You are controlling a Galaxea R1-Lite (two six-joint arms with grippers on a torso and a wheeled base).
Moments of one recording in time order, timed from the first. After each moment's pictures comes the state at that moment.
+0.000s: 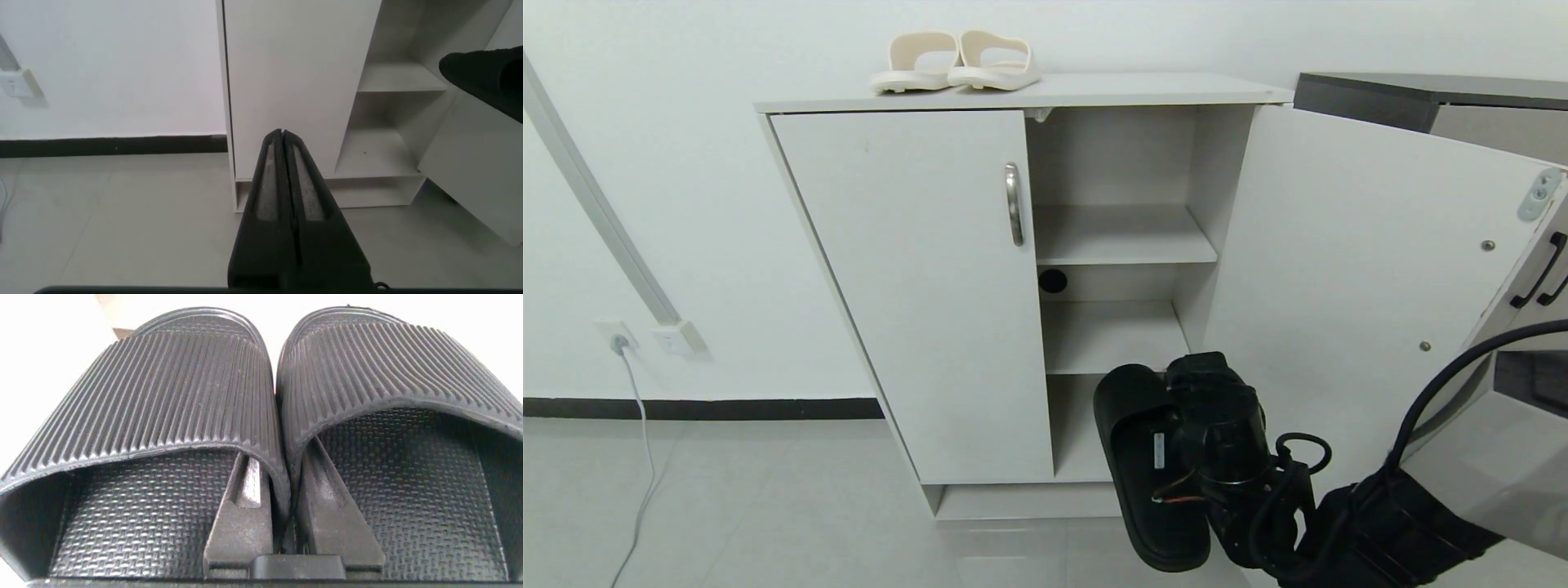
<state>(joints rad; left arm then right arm) 0.00 0.00 0.00 0.00 0.00 -0.01 0.81 2.08 -0.78 -0.97 -0.69 0.22</state>
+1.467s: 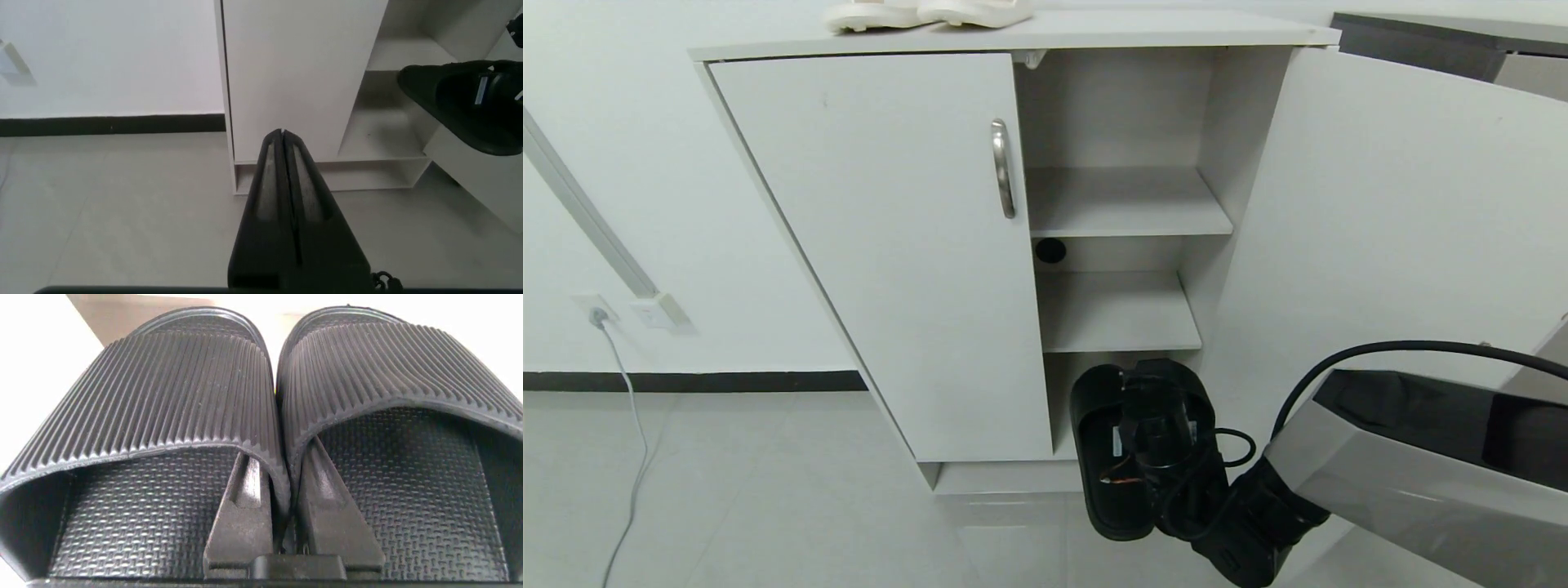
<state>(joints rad) 0.00 0.00 0.00 0.00 0.00 -0.01 0.79 2.34 -1.05 -0.97 -0.71 0.23</state>
